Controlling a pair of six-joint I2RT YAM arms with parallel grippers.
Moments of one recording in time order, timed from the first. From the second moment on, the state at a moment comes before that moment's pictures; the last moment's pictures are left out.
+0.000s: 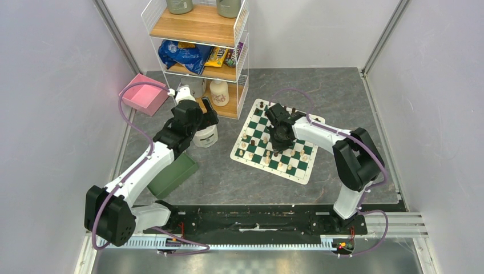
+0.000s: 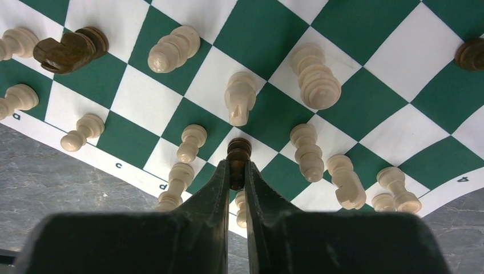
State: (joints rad) left arm -0.43 1.20 0.91 -0.21 -0.30 -0.56; right arm 0.59 1.78 1.20 -0.65 0.06 0.39
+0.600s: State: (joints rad) left arm -0.42 1.20 0.91 -0.21 -0.28 -0.56; right arm 0.43 1.53 1.30 -0.71 0.15 0.38
